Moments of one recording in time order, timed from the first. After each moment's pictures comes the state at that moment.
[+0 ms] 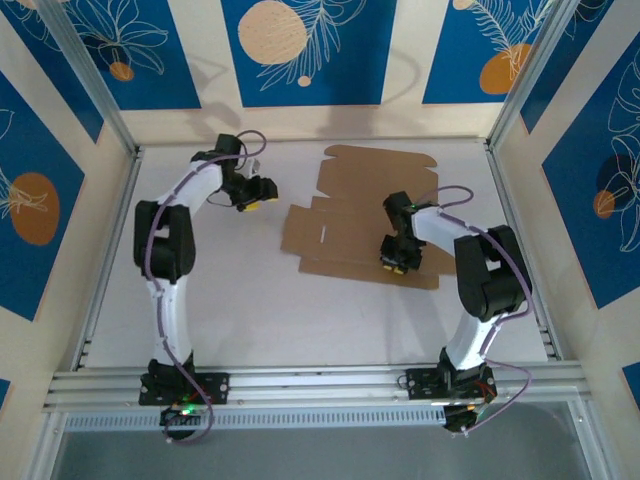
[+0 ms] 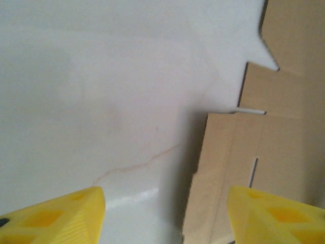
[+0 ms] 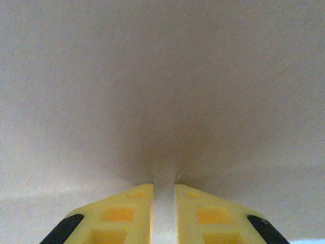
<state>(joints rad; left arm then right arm) -0.19 2.11 1.76 -0.82 0.44 -0.37 0.32 1.77 1.08 -0.84 -0.07 0.71</state>
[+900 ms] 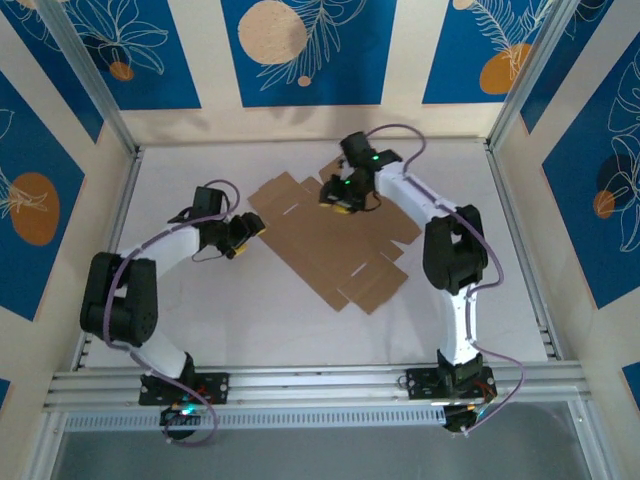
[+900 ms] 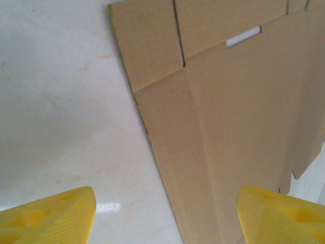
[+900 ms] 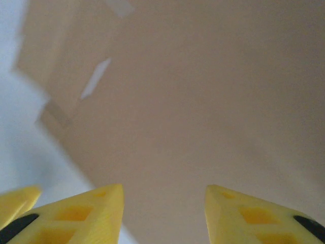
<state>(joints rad) -0.19 1.66 0.95 -0.28 0.42 -0.82 0.38 2.07 1.80 -0.90 -0.25 0.60</state>
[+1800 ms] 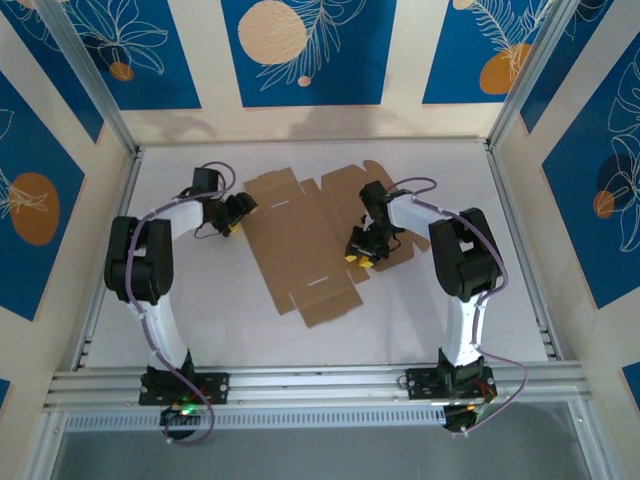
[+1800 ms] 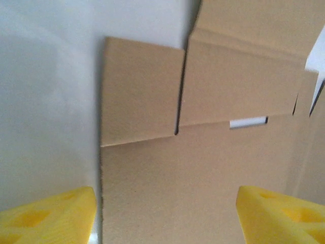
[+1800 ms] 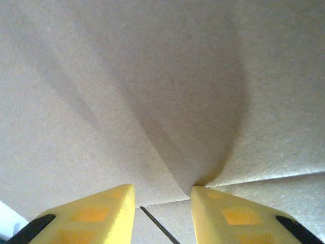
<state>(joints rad) -0.08 1.93 1.22 -0.28 0.37 -0.77 0.40 1.97 1.30 -0.83 -0.40 0.61</state>
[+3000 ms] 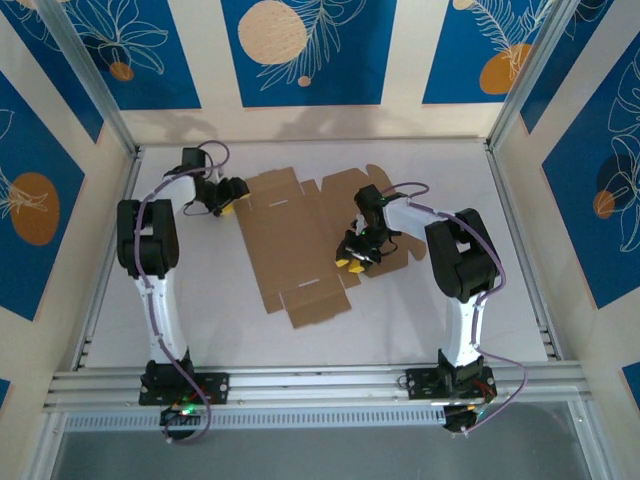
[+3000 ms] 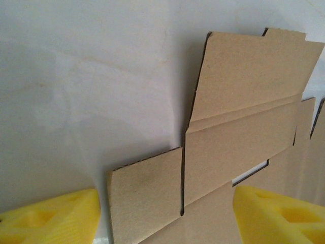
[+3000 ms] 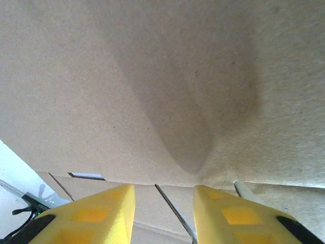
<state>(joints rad) -0.01 2.22 1.64 -0.51 0.52 -0.47 0.42 1.97 1.29 -0.81 -0.54 0.61</state>
